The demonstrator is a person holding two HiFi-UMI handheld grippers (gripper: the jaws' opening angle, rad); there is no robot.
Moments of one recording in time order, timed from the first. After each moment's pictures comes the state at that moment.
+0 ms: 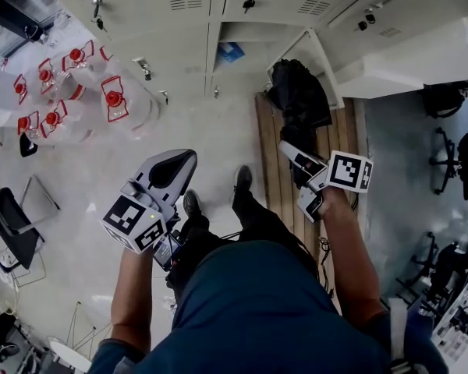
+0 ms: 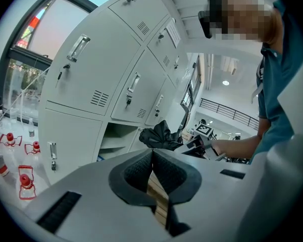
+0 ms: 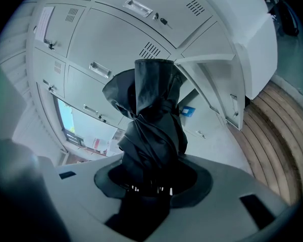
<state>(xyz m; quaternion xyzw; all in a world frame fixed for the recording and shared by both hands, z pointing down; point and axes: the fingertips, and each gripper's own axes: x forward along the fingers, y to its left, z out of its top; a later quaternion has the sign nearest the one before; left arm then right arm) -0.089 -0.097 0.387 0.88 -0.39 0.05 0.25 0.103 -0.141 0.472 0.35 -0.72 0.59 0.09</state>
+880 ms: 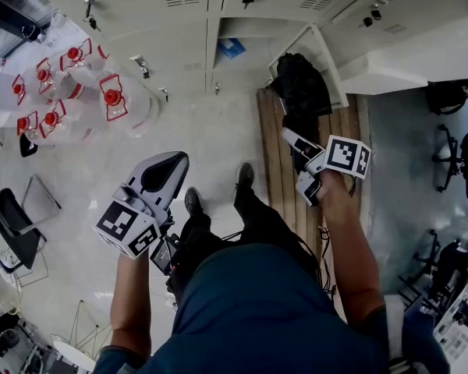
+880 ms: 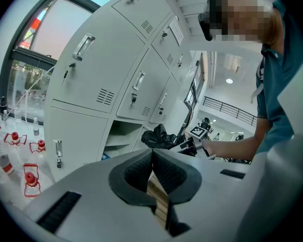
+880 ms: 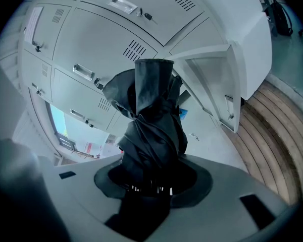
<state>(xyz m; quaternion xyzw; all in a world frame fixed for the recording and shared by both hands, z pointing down) -0.102 -0.100 0.400 0.88 -0.40 0.06 0.26 0.115 -0.176 0.515 0.38 -0.70 0.60 0.09</state>
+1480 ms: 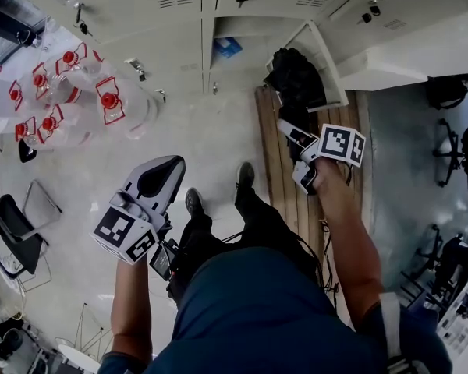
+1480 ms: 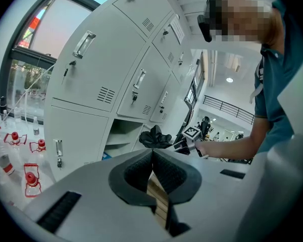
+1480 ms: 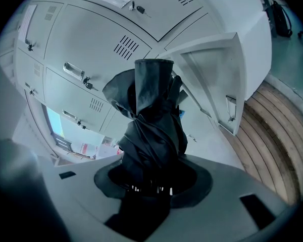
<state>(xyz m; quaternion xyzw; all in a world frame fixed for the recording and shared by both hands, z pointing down) -0.103 -0.105 0.407 0.88 -0.40 0.07 0.26 0.116 -0.201 0.542 0.39 -0.69 0.60 0.10</state>
